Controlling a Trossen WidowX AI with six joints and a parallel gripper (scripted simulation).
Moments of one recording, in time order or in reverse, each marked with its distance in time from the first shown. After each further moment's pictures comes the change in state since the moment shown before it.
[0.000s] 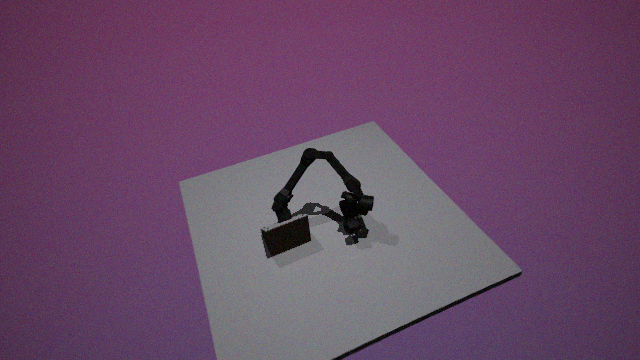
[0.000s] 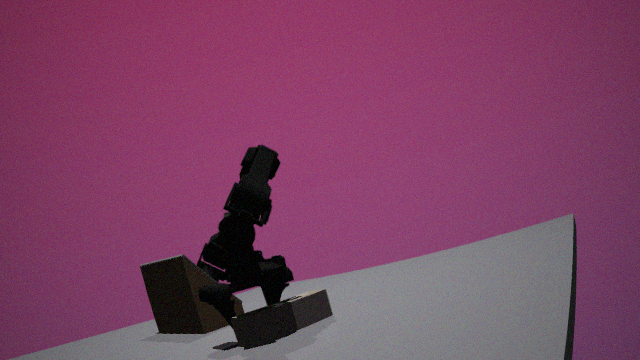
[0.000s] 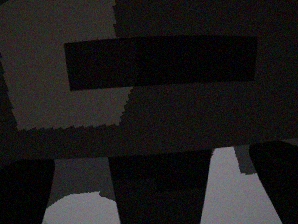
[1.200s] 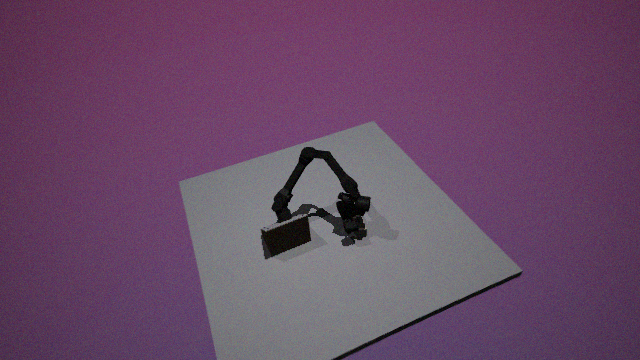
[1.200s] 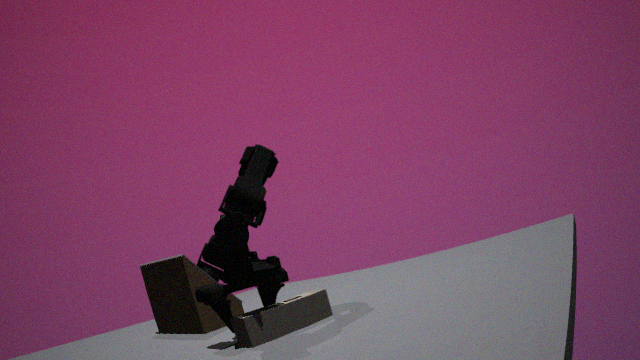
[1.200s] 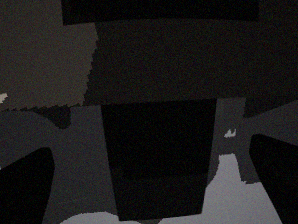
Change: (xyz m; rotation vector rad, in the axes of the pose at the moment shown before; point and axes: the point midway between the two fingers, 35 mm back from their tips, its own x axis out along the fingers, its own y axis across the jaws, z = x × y) arm 0.002 -0.001 -0.013 -0.006 -0.014 0.002
